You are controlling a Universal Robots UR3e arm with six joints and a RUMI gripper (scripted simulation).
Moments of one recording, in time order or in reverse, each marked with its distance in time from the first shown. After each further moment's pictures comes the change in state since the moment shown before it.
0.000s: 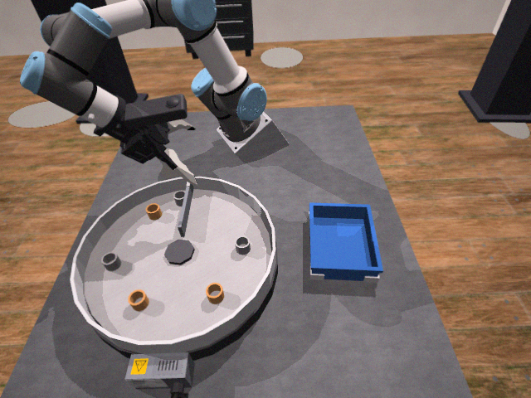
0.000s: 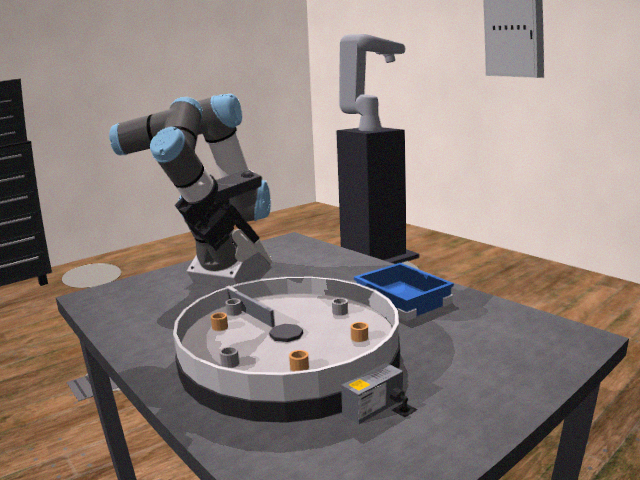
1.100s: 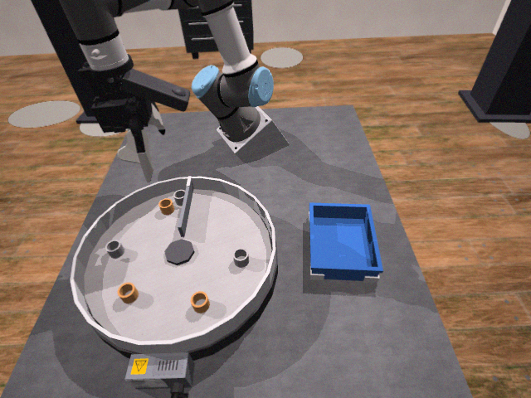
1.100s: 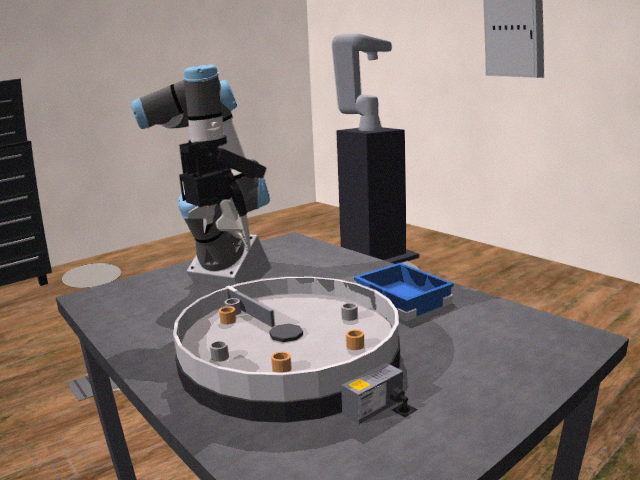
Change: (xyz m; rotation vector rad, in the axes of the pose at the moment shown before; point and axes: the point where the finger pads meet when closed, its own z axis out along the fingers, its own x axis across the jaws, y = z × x) arm 0.025 0.036 -0.078 -0.566 0.273 -0.002
